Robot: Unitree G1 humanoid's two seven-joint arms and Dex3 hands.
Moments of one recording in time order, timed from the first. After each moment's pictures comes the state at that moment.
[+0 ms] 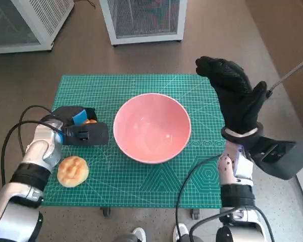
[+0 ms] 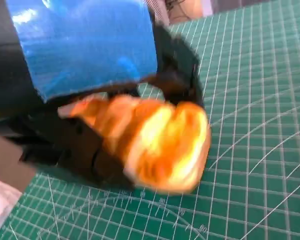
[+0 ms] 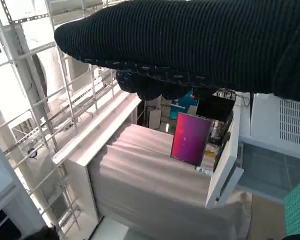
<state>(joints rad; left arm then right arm) -0.74 0.66 -0.42 0.70 0.70 0.11 -0.36 -0.70 -0.02 -0.20 0.59 0.44 -0.70 0.68</state>
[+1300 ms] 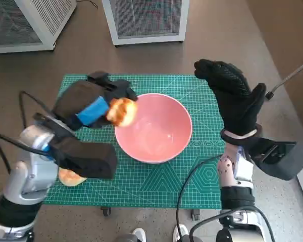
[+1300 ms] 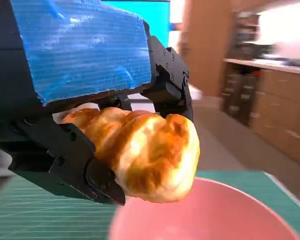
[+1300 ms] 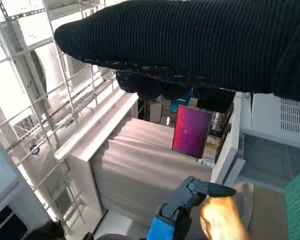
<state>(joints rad) -0.54 0.61 -0.21 -0.26 0.58 0.08 -0.42 -0.69 -0.02 -0.19 0.57 0.45 -0.67 0.69</state>
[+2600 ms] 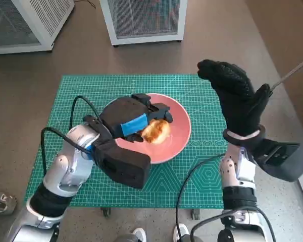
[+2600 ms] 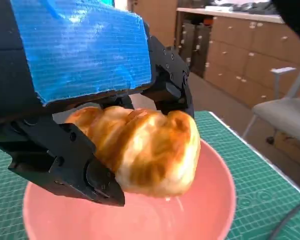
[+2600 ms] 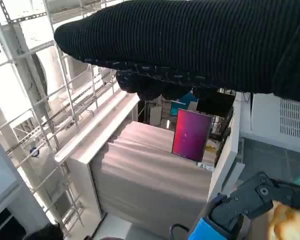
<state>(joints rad) -0.60 0.48 -0.35 -0.12 0.67 0.05 -0.51 -0.68 -0.03 -0.20 0.57 0.46 -0.68 0.70</state>
